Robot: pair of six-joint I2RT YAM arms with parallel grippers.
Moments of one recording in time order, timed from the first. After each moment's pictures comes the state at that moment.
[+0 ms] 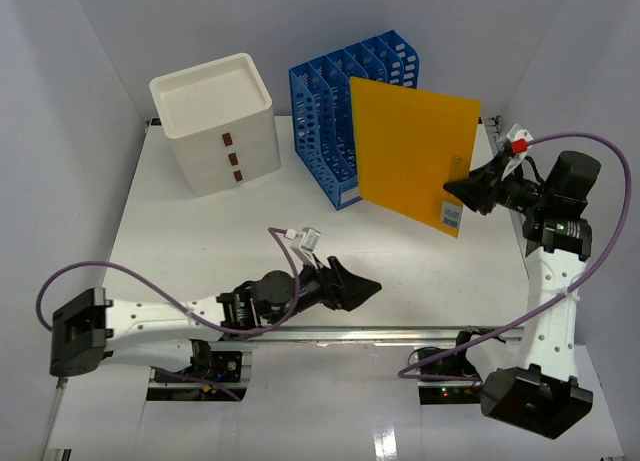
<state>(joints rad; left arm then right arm) -1.32 1.13 0.55 0.54 -0.26 -0.98 -0.31 0.99 1.10 -0.50 -1.21 -0.32</state>
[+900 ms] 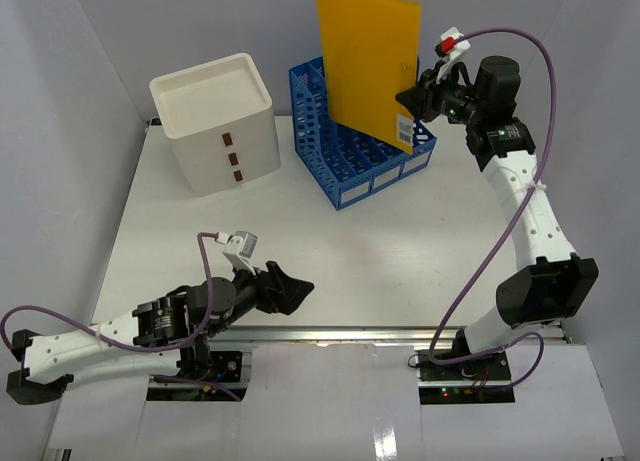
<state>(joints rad) -1.32 0.54 0.61 -0.35 -0.50 -0.84 0.18 1.55 1.69 -0.24 -0.62 -0.09</state>
